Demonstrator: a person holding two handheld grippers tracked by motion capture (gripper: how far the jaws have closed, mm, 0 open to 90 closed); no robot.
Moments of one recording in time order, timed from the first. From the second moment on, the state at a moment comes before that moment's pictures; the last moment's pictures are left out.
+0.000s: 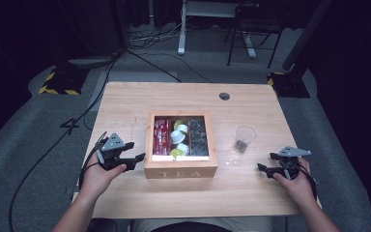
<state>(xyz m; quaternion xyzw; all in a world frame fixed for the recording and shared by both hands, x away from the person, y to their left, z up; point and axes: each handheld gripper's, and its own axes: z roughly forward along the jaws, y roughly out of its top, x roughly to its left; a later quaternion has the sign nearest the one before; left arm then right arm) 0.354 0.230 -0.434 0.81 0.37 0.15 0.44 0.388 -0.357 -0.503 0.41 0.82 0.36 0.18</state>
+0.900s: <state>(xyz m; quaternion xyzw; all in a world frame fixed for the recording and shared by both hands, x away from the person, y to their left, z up) 0.332 0.287 -0.489 0.82 0.43 0.15 0.35 0.388 -0.357 -0.503 0.40 0.82 0.36 0.18</state>
